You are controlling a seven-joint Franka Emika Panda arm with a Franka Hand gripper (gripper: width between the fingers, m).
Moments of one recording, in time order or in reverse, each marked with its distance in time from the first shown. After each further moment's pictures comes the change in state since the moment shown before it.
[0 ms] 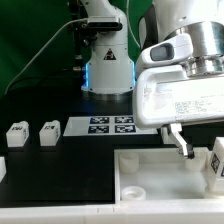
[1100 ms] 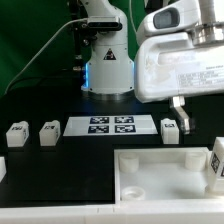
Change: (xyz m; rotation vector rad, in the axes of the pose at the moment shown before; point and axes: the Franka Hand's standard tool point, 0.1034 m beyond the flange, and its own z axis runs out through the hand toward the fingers) arm 0.015 -0.001 -0.023 0.024 -0.304 0.049
